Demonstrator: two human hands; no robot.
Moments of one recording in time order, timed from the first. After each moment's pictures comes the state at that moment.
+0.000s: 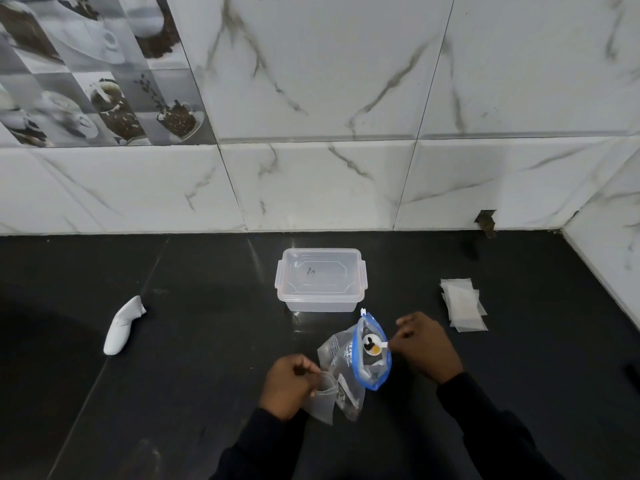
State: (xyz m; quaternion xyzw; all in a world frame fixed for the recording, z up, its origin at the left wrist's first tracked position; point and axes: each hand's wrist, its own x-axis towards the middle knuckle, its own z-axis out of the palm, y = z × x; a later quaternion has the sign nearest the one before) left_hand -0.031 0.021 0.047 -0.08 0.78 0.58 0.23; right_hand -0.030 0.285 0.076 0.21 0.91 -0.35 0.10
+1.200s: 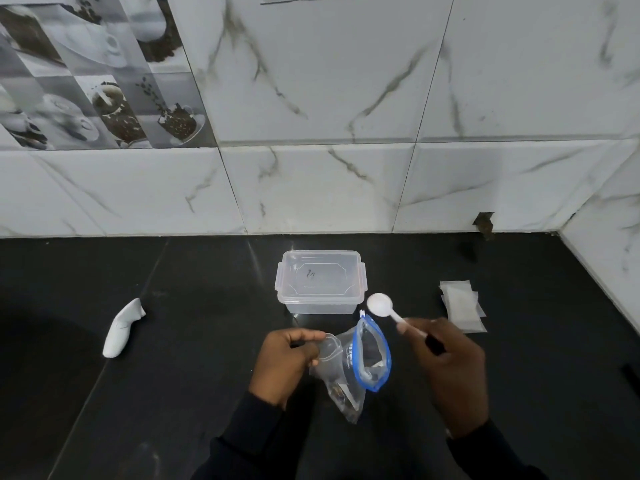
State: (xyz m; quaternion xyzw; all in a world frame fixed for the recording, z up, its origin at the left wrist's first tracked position) left_hand -0.043 0.028 0.119 -0.08 0.72 0.66 0.20; right_hand 0.035 0.242 0.147 0.16 0.83 -0.49 -0.23
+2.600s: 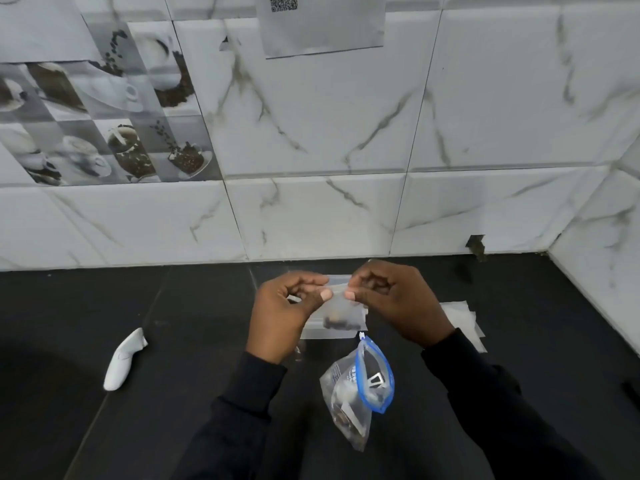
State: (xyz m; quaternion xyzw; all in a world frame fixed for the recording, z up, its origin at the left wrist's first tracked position) left_hand -0.091 0.032 0.211 0.12 0.75 0.65 -0.02; right_hand -0.064 0.233 0.219 -0.10 0.84 -0.52 -0.13
